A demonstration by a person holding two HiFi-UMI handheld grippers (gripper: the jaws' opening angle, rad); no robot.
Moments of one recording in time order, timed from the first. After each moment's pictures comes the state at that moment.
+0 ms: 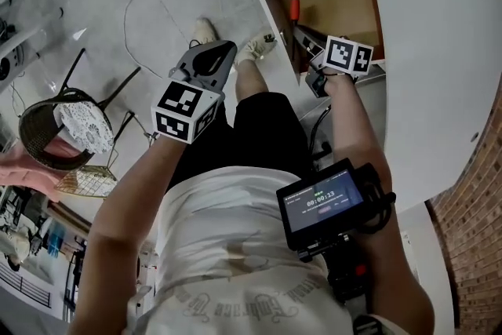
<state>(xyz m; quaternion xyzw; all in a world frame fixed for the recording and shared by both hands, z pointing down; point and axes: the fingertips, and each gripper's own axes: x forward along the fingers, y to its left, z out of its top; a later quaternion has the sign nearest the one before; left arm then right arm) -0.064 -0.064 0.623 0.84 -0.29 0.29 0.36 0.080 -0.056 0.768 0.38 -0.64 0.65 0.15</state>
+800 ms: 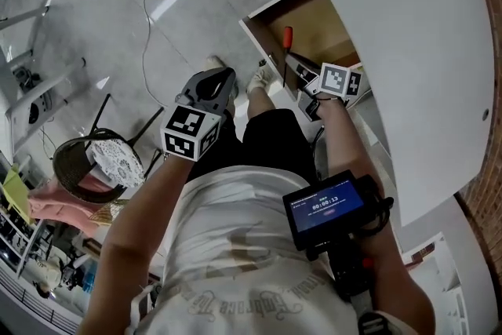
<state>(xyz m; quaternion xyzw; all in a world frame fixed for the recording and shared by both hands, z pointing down) -0.012 -0.083 0.554 0.86 -0.26 0.32 0.31 0.117 -0.058 0.692 0.40 -0.62 0.68 0.00</state>
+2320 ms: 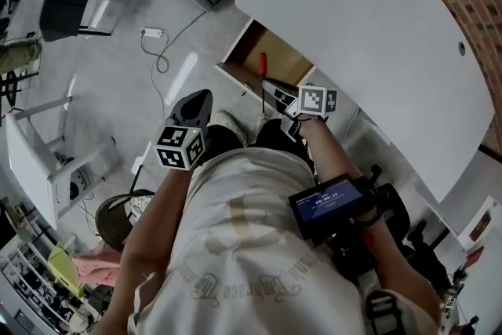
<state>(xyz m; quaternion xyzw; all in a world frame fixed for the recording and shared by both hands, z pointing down) 0.027 -0.080 0.447 0.90 -0.24 0.31 0.21 0.149 -0.027 0.546 0.44 -0.64 0.61 -0.17</state>
